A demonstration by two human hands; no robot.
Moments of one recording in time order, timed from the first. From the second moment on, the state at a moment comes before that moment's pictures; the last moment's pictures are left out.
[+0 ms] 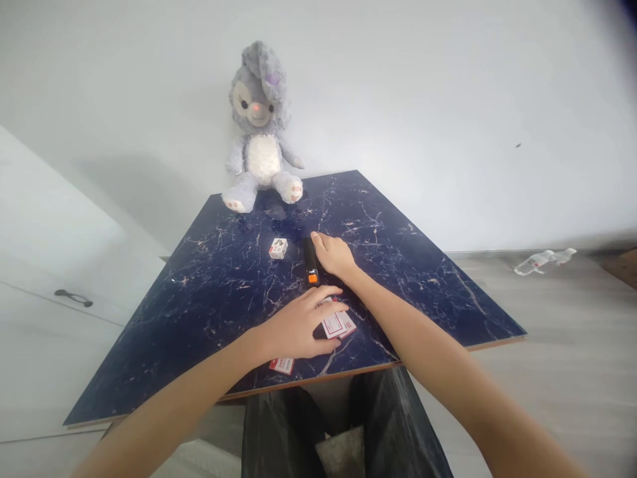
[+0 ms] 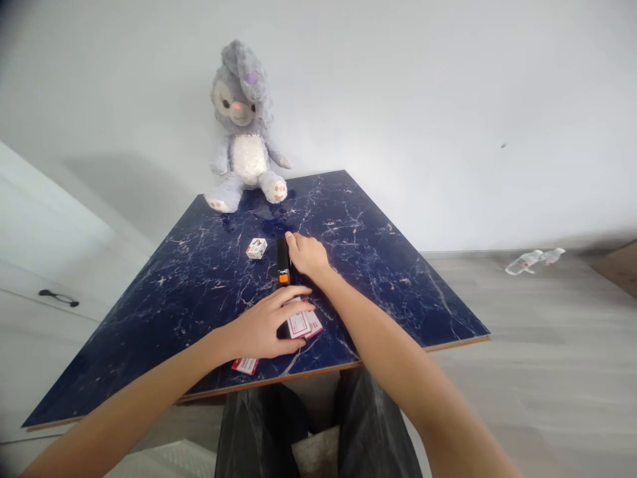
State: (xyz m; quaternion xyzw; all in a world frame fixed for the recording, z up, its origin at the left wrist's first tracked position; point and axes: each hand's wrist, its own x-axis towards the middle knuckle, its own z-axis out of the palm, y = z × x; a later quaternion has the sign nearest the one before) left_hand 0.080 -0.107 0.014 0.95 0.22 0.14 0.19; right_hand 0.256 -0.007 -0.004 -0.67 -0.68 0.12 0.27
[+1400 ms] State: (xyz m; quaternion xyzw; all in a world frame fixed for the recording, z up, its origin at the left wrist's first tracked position) left_hand 0.016 -0.026 0.028 0.90 0.32 0.25 0.14; right_hand 0.259 -0.005 -0.006 -0.66 -0.69 0.13 0.26
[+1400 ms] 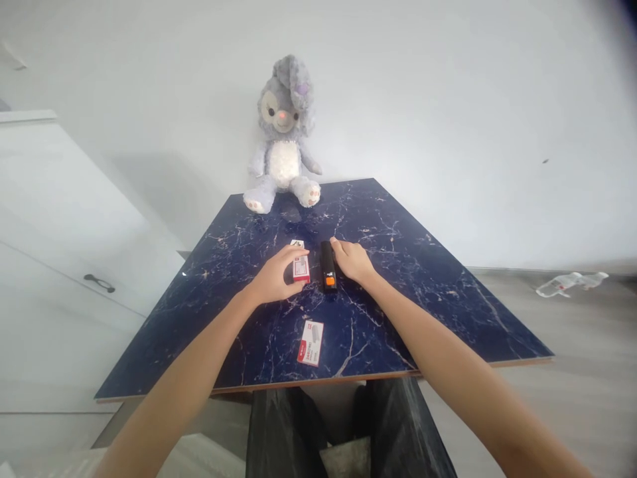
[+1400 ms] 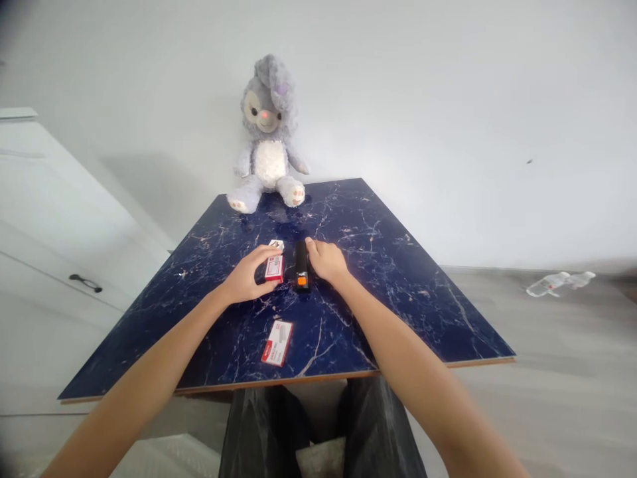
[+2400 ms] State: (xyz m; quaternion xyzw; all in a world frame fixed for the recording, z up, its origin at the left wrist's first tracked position) left_hand 0.030 -0.074 0.070 0.94 0.27 0.07 0.21; right_hand 0.264 -0.001 -0.009 -0.64 -0.71 0.12 0.25
